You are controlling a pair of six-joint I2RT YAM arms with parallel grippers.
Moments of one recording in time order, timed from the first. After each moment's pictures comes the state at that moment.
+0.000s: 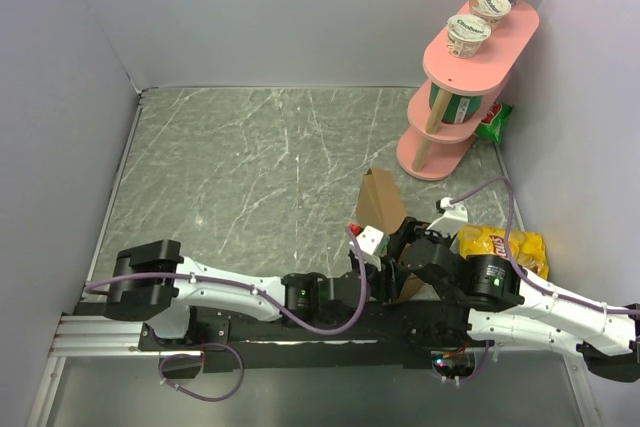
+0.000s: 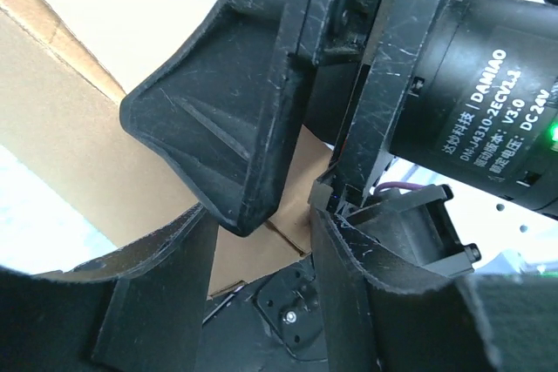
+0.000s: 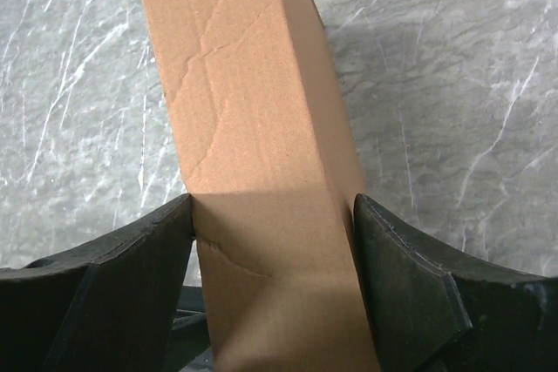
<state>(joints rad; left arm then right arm) -1.57 1.61 0.97 0.38 -0.67 -0.67 1.18 0.61 0.71 -0.94 0.81 1.08</state>
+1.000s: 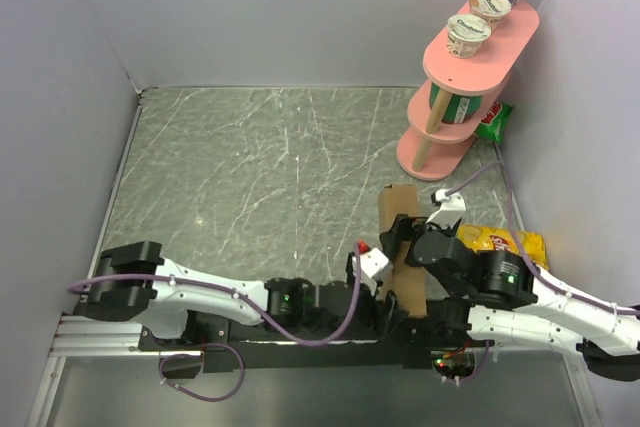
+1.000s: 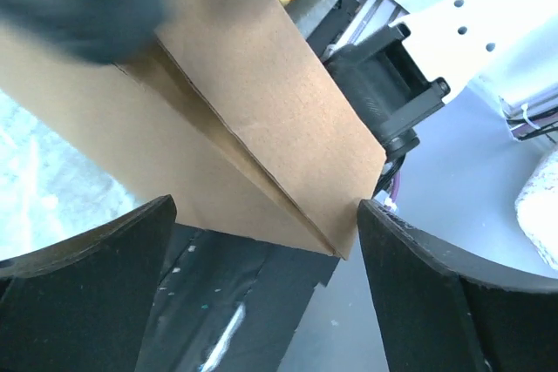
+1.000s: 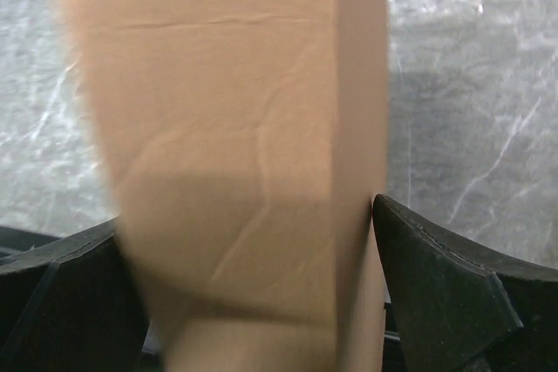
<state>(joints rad) -1.62 1.51 0.89 0.32 -0.45 -0.55 1.18 0.62 0.80 -0.93 0.75 0.89</state>
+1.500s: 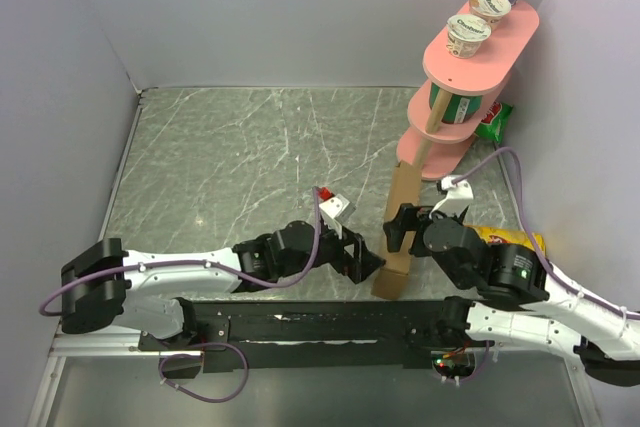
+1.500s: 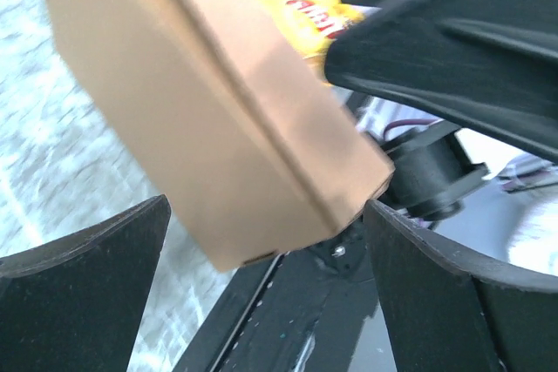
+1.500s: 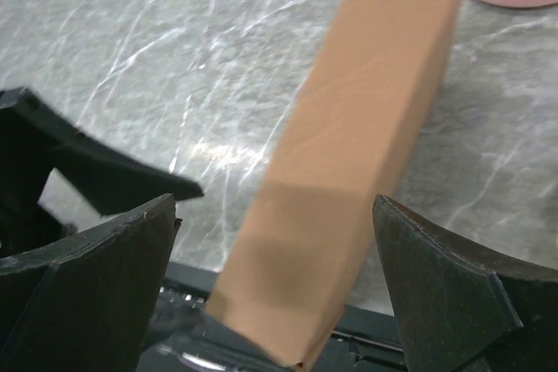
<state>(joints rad) -1.27 1.32 0.76 0.36 -0.13 -0.54 1.15 0.63 0.93 -0.94 0.73 0.77</state>
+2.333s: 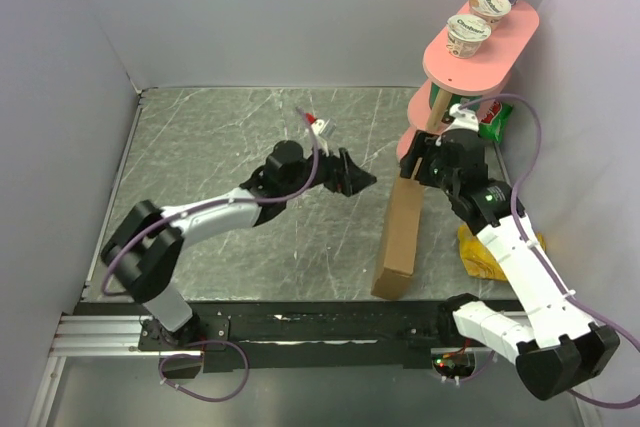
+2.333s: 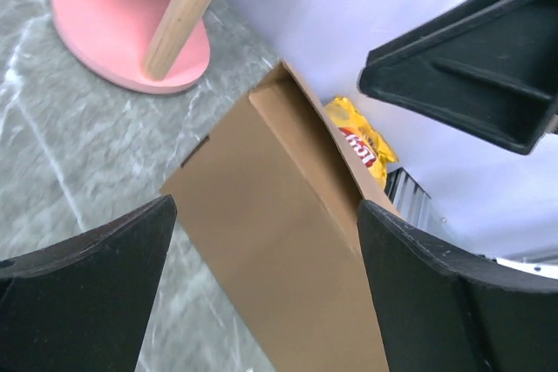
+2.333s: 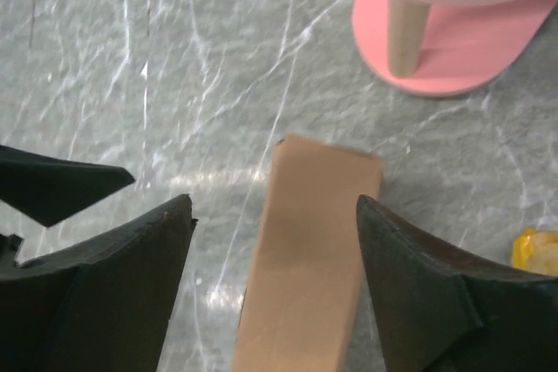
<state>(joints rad) -0.79 1.58 0.99 0.52 0.31 -0.60 0.35 1.00 1.09 -0.62 0.19 0.43</state>
